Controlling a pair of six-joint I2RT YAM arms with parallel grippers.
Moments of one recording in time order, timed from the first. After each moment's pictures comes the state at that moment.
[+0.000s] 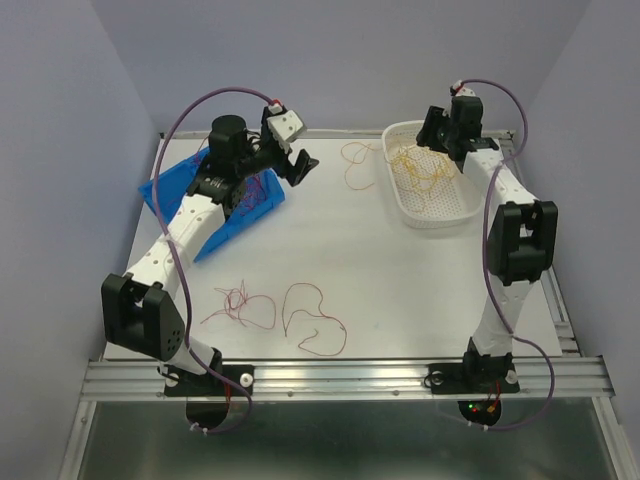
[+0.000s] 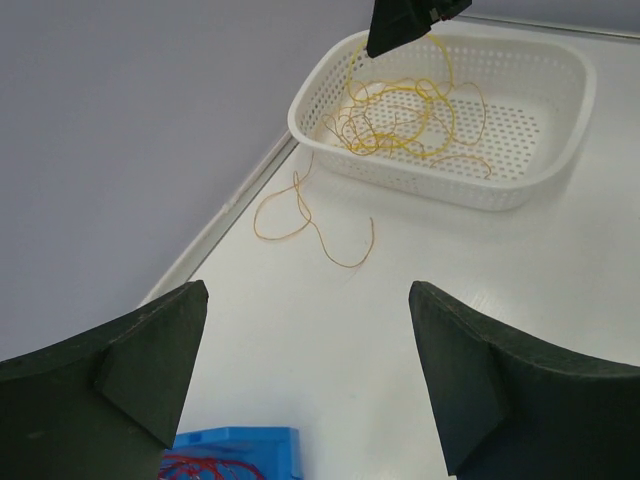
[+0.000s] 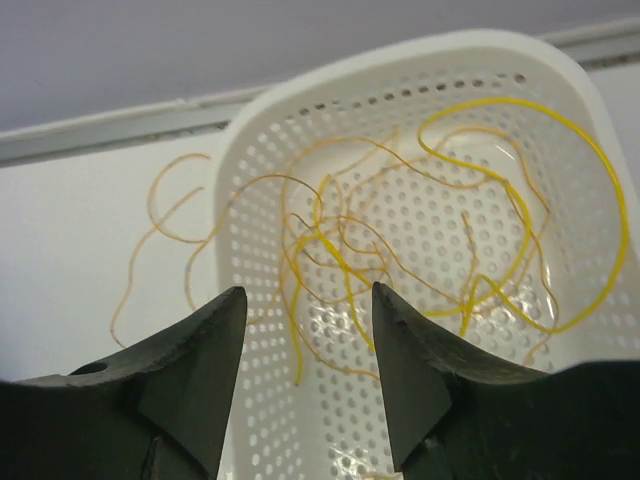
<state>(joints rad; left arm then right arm) -0.34 1.47 1.35 -0.01 0.59 0.34 0.07 2.01 1.76 -0.17 -0.08 0.29</state>
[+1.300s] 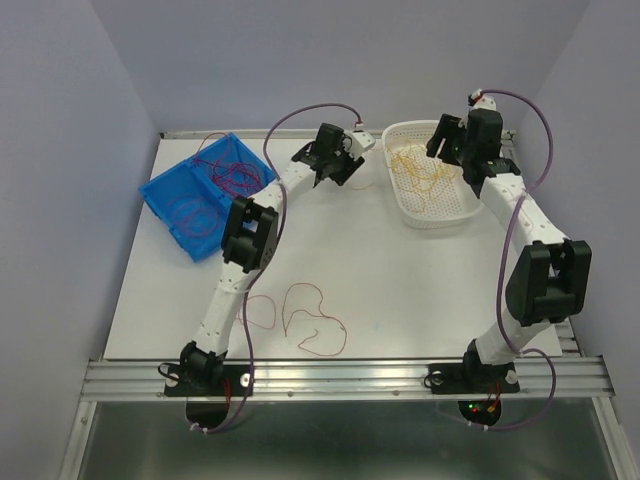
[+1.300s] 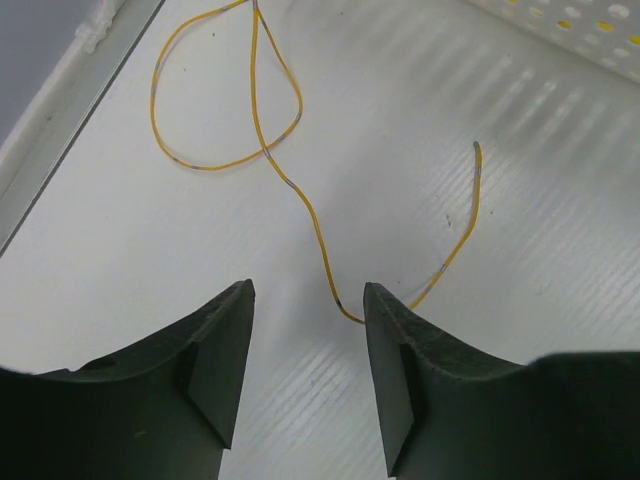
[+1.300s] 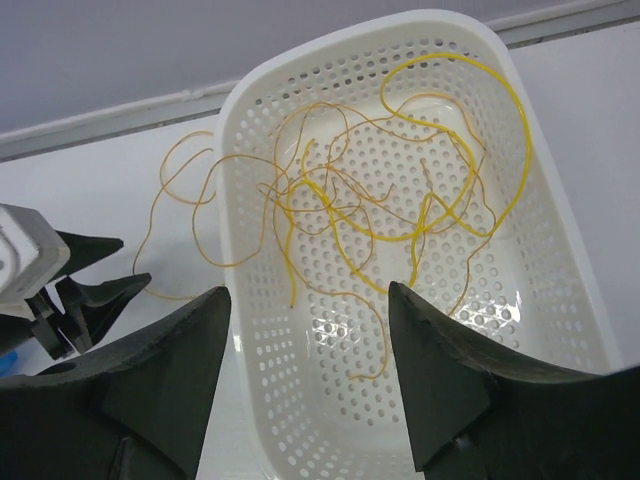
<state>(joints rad) -0.52 2.52 2.25 -0.36 0.17 0.40 0.07 1.66 1.43 -0.17 0.05 0.30</state>
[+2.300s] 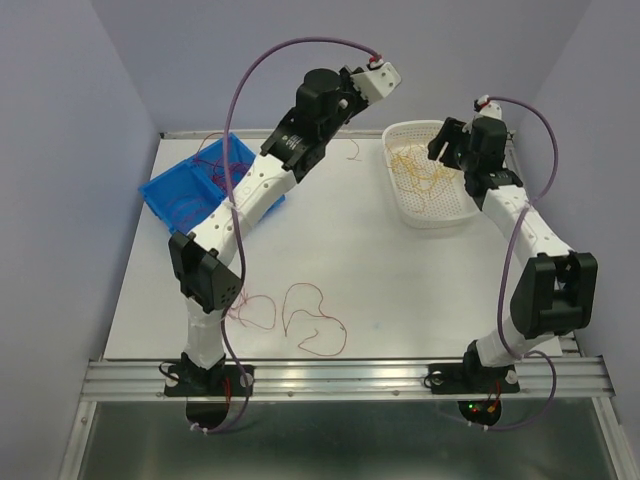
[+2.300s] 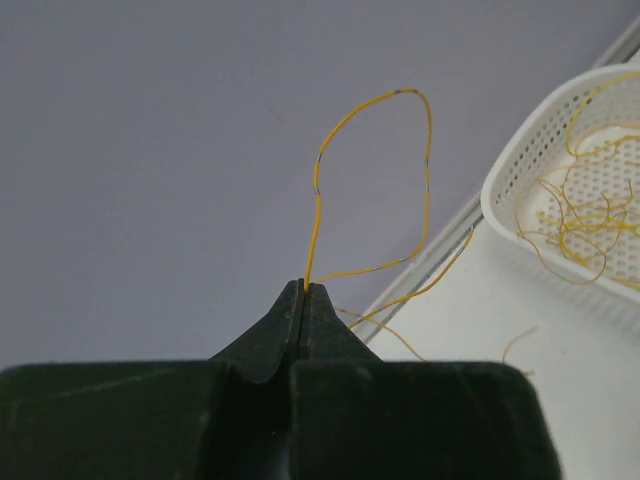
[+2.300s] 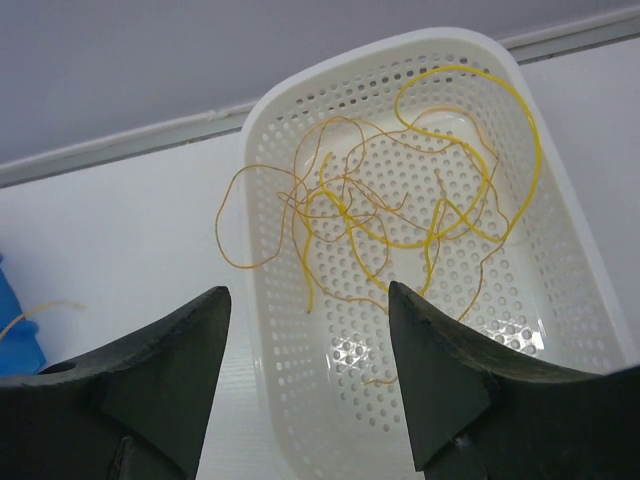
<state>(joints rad) -0.65 1.95 2.14 -0.24 -0.11 0.64 0.07 1.60 1.32 -0.07 0.02 0.33</state>
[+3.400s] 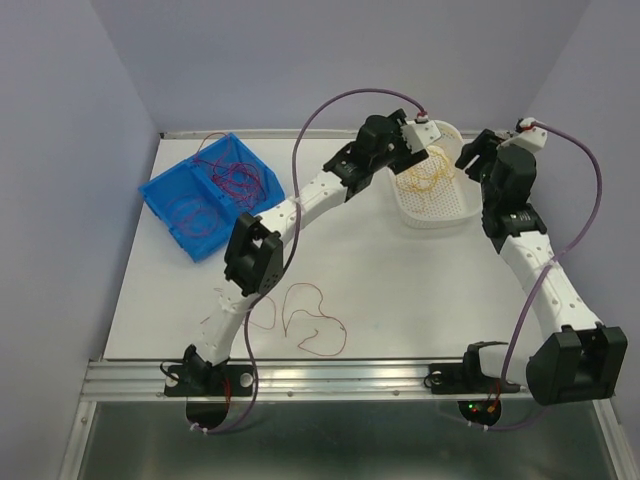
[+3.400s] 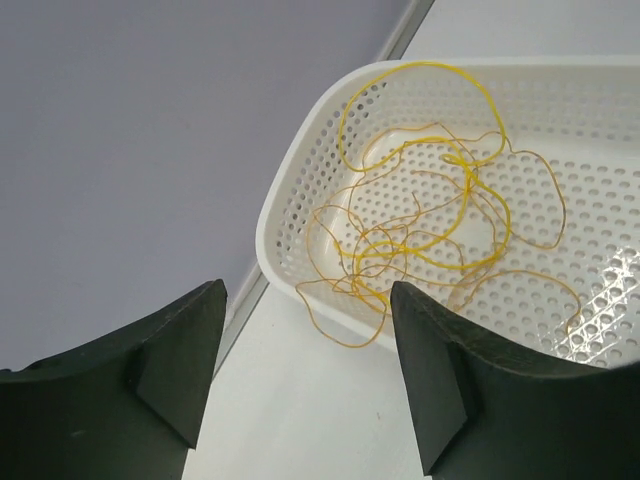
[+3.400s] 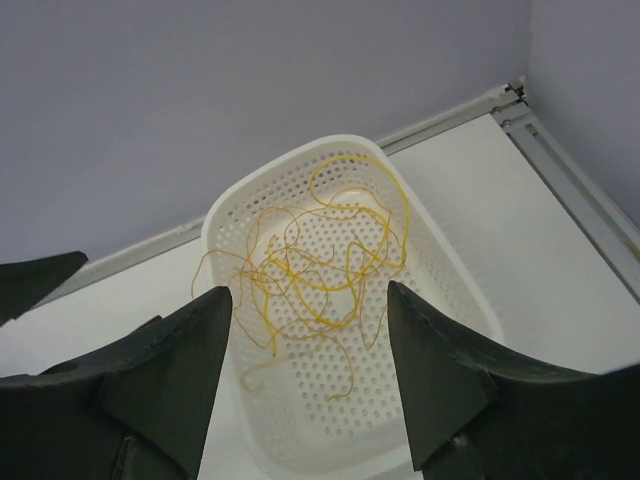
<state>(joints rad) -0.78 2.32 2.23 -0.09 0.03 0.55 0.07 1.20 1.06 0.06 0.32 0.37</state>
